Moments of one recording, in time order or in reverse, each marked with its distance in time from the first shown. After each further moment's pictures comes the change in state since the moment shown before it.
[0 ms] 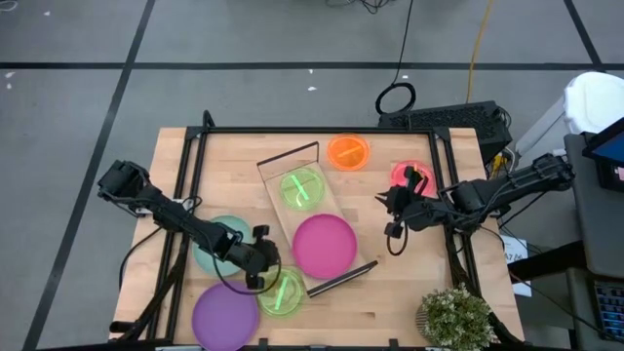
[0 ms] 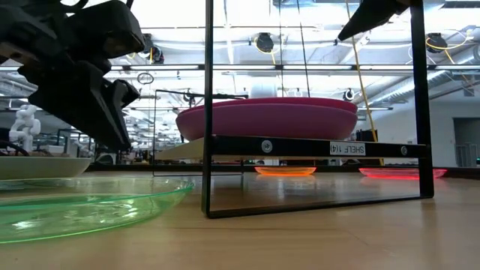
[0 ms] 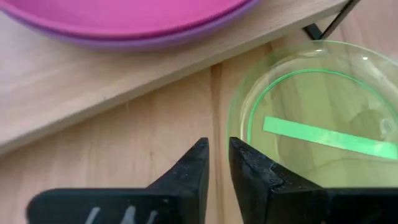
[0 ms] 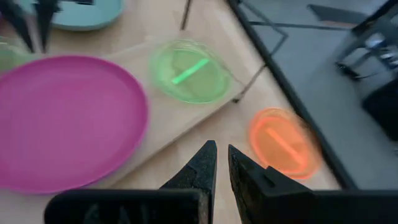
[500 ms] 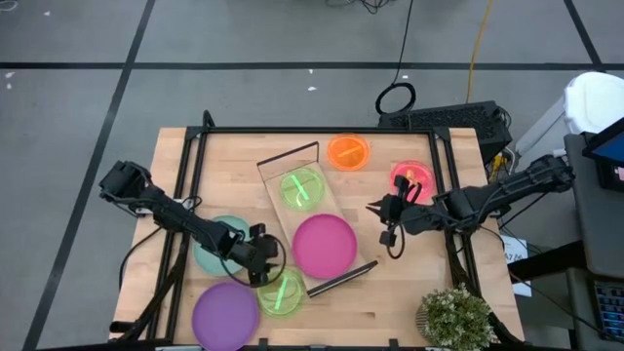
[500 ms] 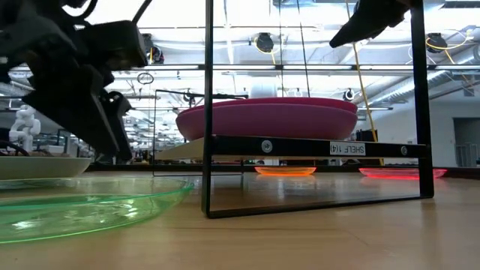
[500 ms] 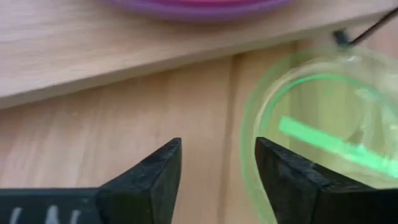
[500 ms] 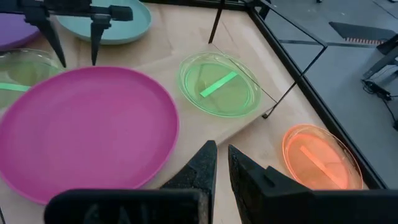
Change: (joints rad) left arm 0.015 0.015 -0.001 -0.026 0.010 -0.160; right arm -0.001 0.000 -0.139 0.266 -0.062 -0.067
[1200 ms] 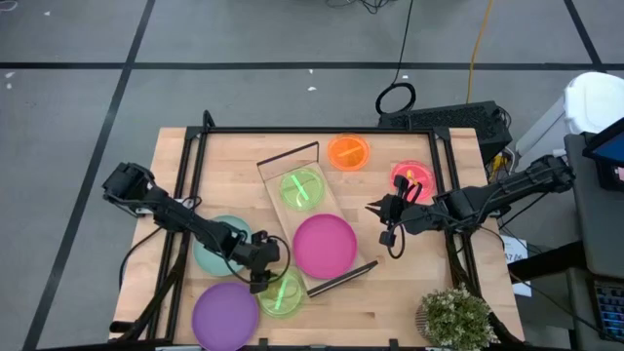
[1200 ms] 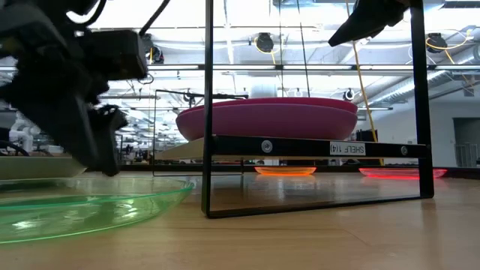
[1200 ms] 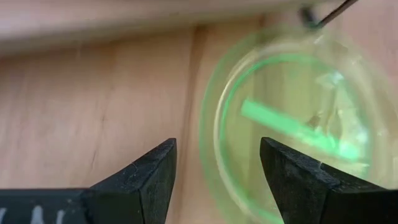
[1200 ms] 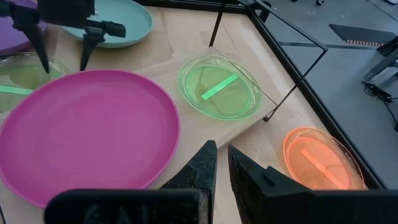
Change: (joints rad) left arm 0.015 0.043 0.002 0.041 0.166 -0.056; right arm 0.000 0.000 0.000 0.014 0.000 -0.005
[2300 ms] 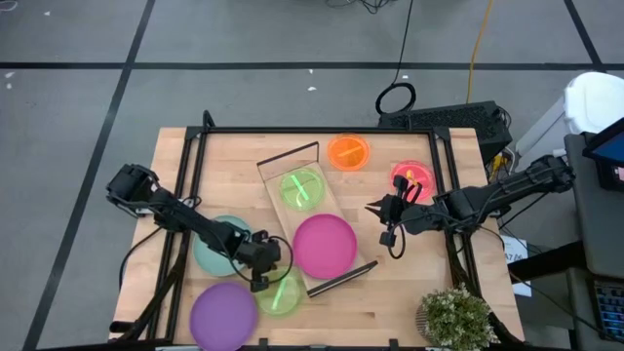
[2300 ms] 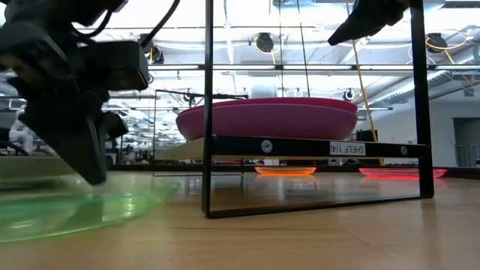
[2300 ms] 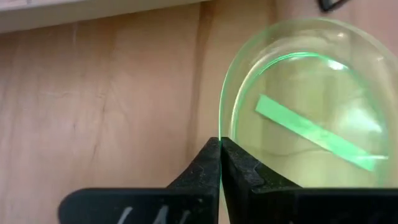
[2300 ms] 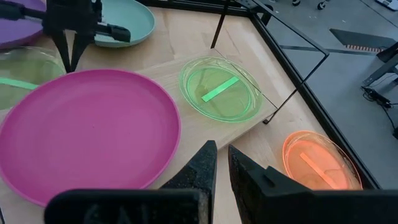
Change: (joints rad) left arm 0.019 0.018 -0.003 -0.006 0.042 0.028; right arm 0.000 0.000 0.000 0.007 -0.003 -0.027
